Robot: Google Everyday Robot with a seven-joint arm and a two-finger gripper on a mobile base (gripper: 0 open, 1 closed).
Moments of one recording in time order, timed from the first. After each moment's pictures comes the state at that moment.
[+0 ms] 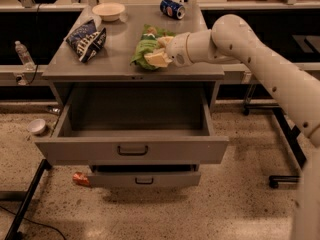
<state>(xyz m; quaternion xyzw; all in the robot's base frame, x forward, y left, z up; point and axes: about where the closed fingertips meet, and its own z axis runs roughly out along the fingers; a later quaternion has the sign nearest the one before) 0.739 0.016 0.874 -0.50 0.67 0.24 0.50</state>
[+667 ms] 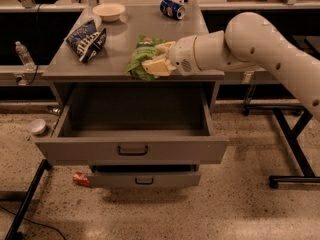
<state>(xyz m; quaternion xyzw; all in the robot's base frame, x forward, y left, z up) 0.644 0.020 0.906 -0.50 0.67 0.28 0.48</state>
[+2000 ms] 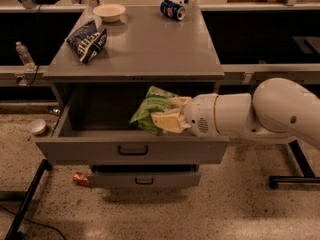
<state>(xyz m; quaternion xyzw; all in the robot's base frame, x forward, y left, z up) 0.499 -0.001 0.847 -0.40 0.73 0.35 0.43</state>
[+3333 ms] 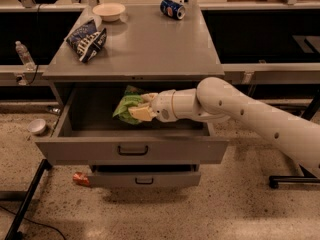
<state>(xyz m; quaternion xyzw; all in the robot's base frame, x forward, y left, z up) 0.621 0.071 0.753 -0.45 0.69 0.36 0.44</state>
